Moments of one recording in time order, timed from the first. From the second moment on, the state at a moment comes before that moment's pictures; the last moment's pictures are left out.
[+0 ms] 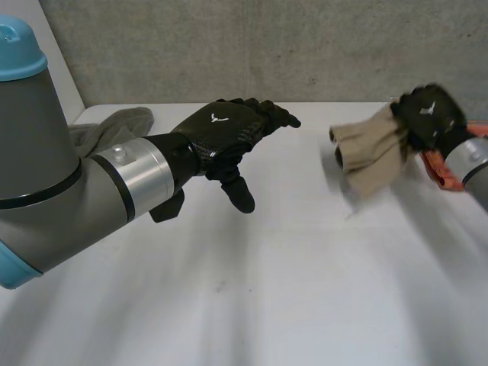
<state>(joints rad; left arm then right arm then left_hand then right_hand) 4.15 -1.86 -1.24 2.93 -1.12 3.25 1.55 -0.91 1.24 -0.51 0.96 2.58 0.20 0.20 0.21 0.20 0.04 0.89 1.17 1.13 1.19 0.89</state>
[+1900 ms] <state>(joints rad) 4.63 -2.07 -1.26 3.24 -1.35 3.44 1.85 -1.38 1.88 -0.48 1.26 2.71 0.20 0.20 0.21 0.20 0.04 0.21 0.22 0.22 0.24 0.07</state>
